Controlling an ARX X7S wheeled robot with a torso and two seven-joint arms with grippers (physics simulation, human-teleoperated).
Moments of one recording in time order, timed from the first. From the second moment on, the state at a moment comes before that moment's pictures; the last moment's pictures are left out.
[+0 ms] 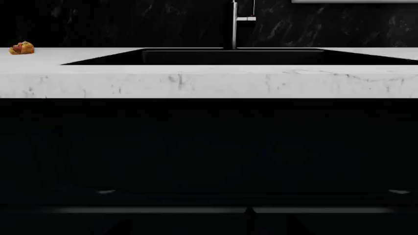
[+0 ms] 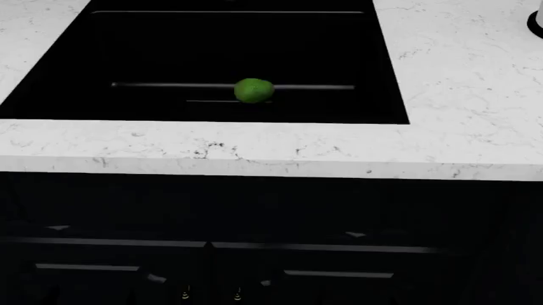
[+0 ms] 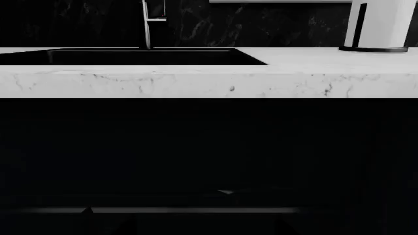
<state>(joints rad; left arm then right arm) 0.00 0.00 0.00 0.00 0.00 0.00 0.00 0.00 0.00 0.00 0.00 0.00 0.00 0.00</state>
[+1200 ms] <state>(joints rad) -0.14 -0.13 0.08 0.41 -0.06 -0.49 -0.14 0.11 0.15 -0.07 -0.51 0.13 0.54 0.14</state>
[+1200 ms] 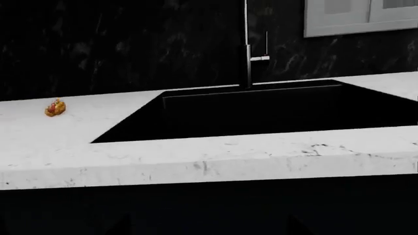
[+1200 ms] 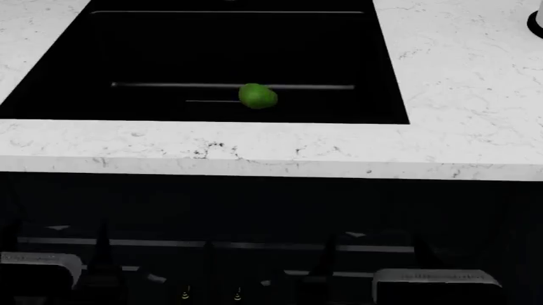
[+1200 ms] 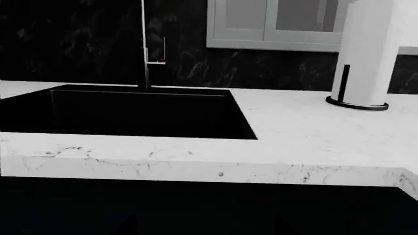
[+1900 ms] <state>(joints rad) -0.48 -0.19 0.01 0.57 -0.14 -0.95 -0.14 0.73 0.26 0.13 -0.76 0.34 1.40 0.11</state>
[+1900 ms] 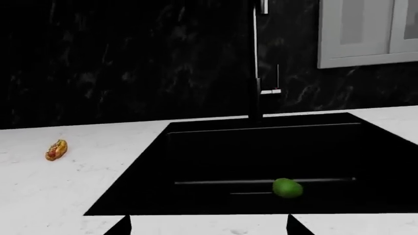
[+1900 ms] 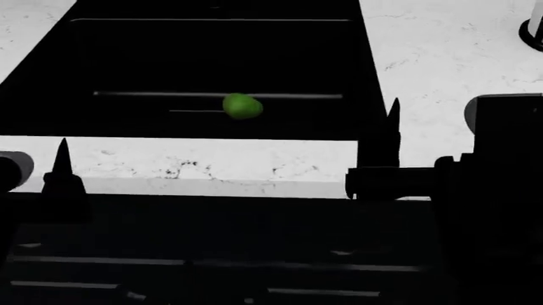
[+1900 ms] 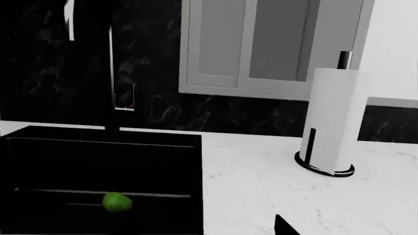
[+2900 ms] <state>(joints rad) -0.45 -0.20 0.00 0.60 -0.18 -0.96 -0.15 0.69 0.23 0.22 -0.79 0.42 1.39 0.07</state>
